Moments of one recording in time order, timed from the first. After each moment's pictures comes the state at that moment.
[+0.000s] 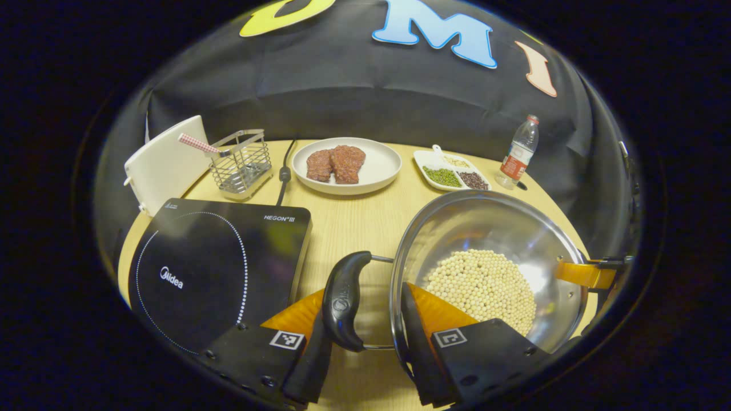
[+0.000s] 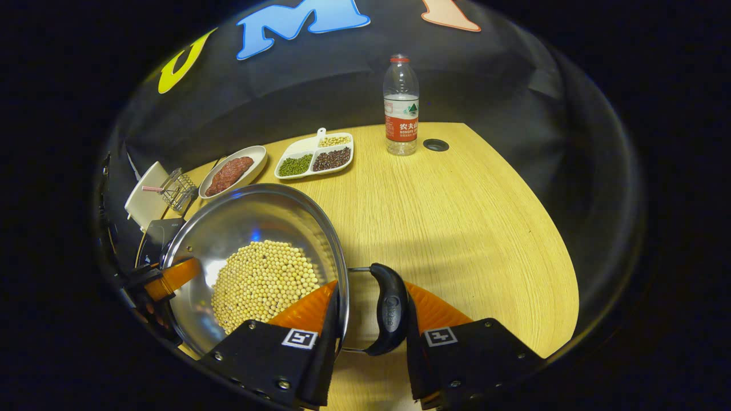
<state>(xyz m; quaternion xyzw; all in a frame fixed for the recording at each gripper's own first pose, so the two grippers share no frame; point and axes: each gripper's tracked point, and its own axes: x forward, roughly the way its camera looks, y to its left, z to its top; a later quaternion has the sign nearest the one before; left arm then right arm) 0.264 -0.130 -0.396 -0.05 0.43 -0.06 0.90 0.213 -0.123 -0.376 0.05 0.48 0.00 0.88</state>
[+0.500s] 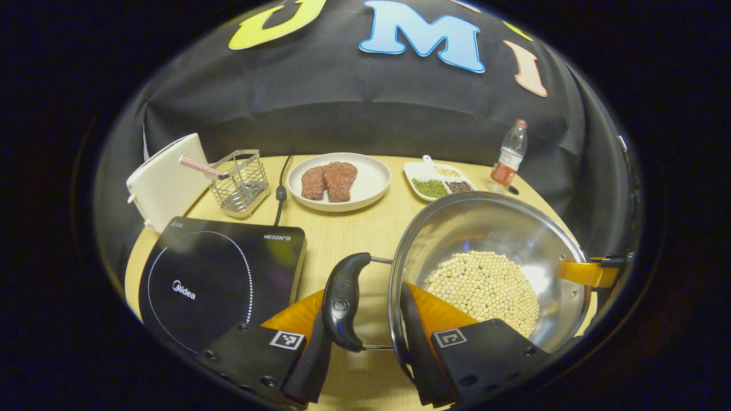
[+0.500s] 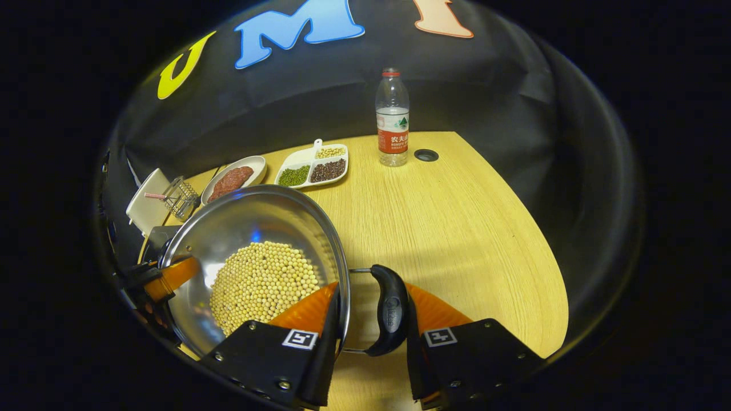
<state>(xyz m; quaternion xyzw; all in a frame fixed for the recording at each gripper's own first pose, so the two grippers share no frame) 0.268 -0.142 -0.360 -0.04 0.40 -0.06 0.91 0.207 -0.134 -0.347 0.05 0.46 -0.01 0.89</state>
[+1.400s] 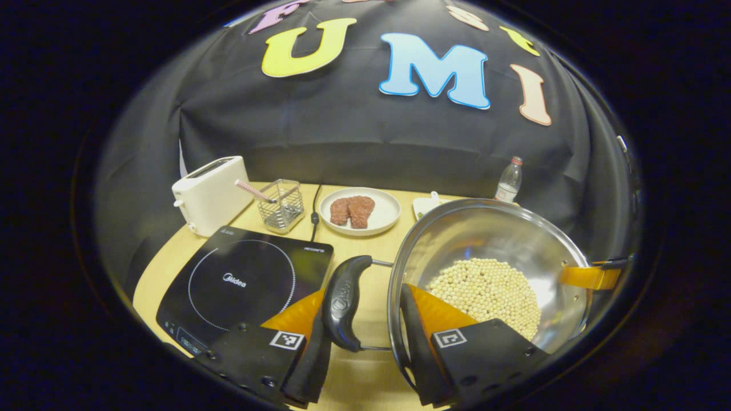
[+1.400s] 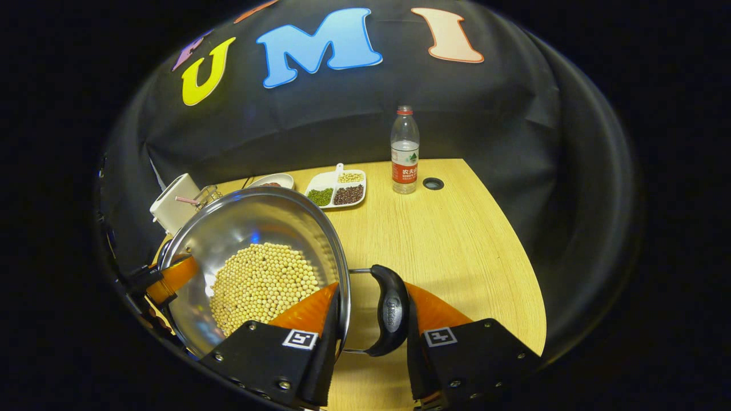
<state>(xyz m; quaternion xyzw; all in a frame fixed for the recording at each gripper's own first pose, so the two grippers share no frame) 0.223 -0.121 -0.282 -0.05 0.34 0.00 0.94 0.192 -0.122 -0.284 0.04 0.43 0.04 0.90</state>
